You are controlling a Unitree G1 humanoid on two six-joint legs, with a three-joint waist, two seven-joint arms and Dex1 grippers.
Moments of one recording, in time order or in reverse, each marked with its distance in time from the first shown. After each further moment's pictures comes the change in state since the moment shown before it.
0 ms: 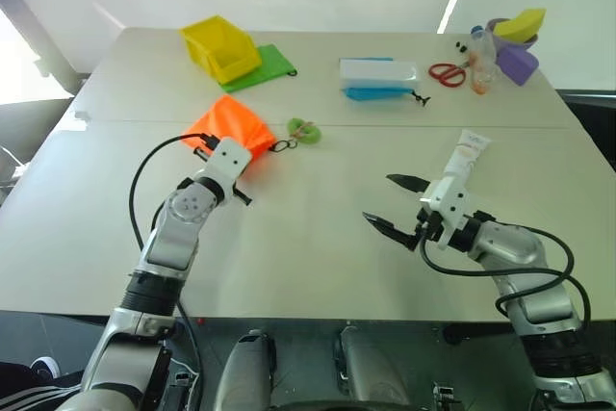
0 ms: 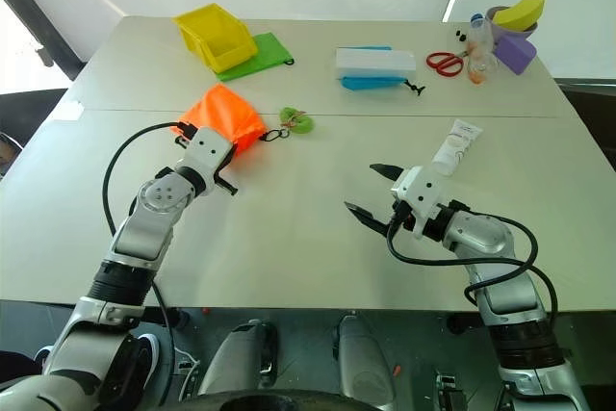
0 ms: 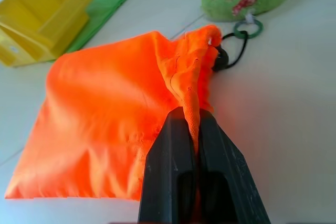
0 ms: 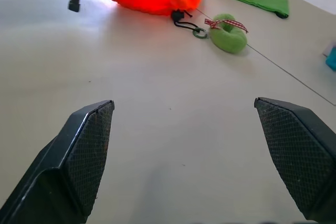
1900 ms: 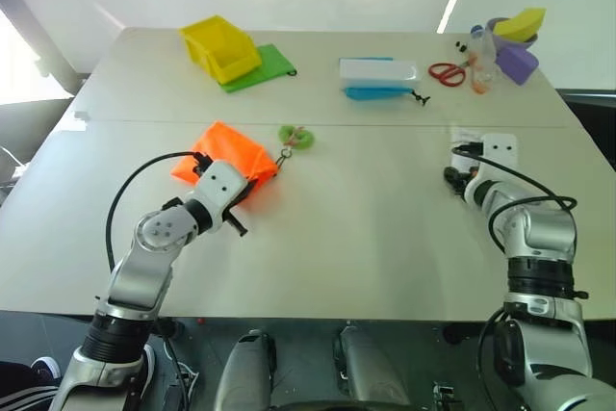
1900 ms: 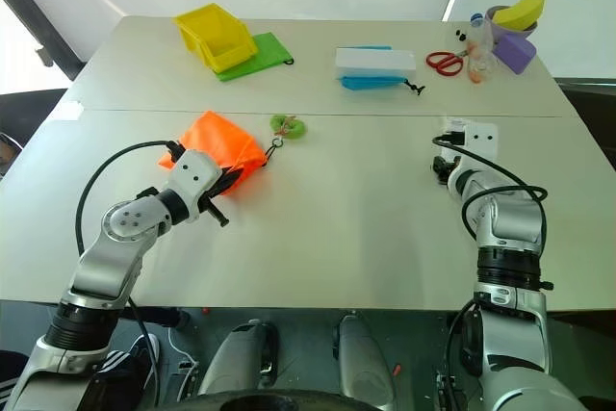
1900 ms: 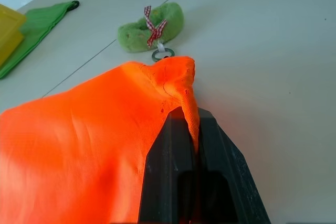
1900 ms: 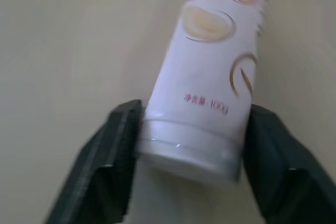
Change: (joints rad) left arm 0.181 0.096 0.023 -0.296 -0.134 0.047 -0.185; right arm -0.400 0.140 -0.291 0.357 -0.053 0.761 -0.669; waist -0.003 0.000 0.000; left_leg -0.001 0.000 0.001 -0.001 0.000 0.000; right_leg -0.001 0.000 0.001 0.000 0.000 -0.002
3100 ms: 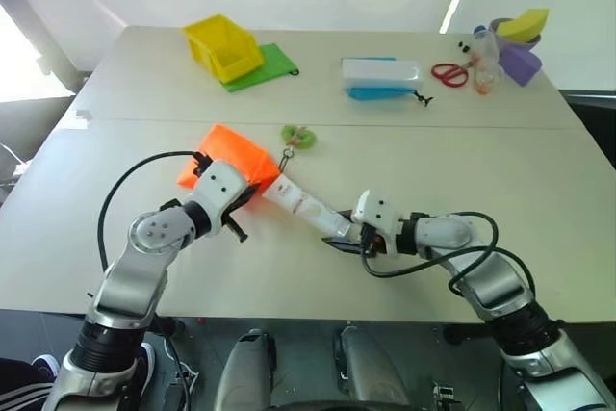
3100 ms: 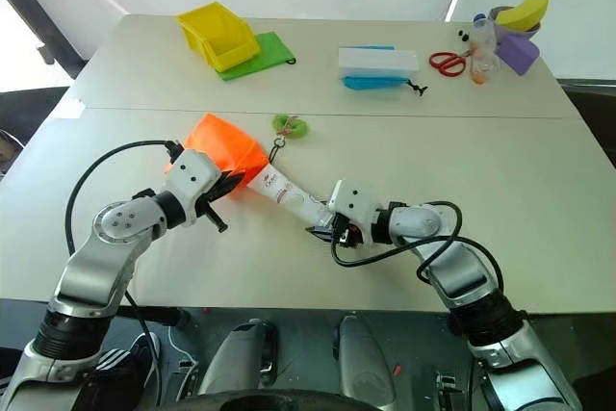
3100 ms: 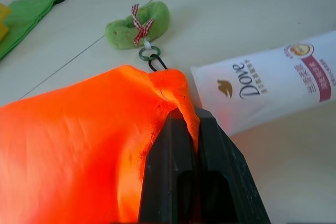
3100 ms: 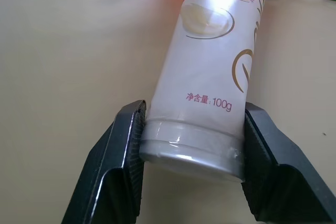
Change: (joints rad) left arm 0.022 0.033 0.007 -0.150 -0.048 0.158 -0.025; right arm 0.211 -0.102 0.611 -0.411 -0.043 -0.401 0.762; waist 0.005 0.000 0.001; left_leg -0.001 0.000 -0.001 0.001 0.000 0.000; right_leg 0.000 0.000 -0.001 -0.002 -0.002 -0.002
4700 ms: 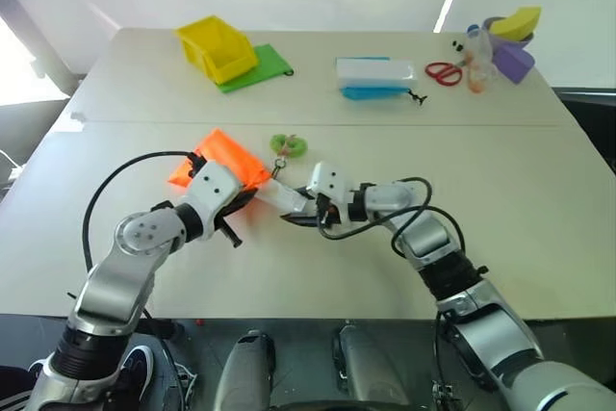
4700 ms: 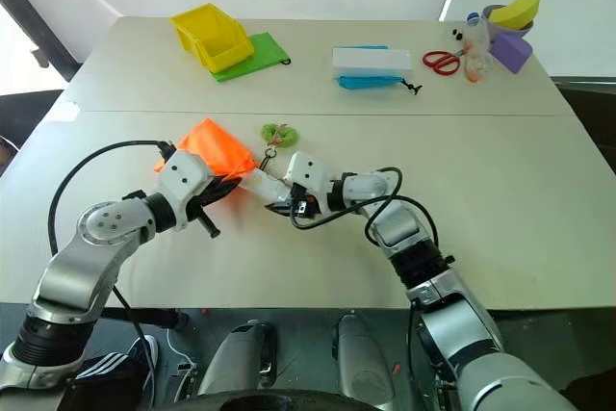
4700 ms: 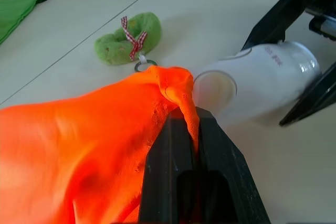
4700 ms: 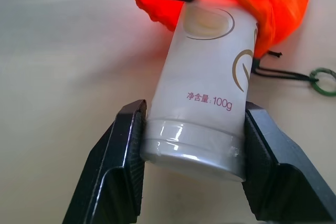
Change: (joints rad) left arm 0.011 0.066 0.016 -0.062 -0.088 0.081 -0.012; right arm -0.293 0.306 0.060 0.440 -0.107 -0.182 0.067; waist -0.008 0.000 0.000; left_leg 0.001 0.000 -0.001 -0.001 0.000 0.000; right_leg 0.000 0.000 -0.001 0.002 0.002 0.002
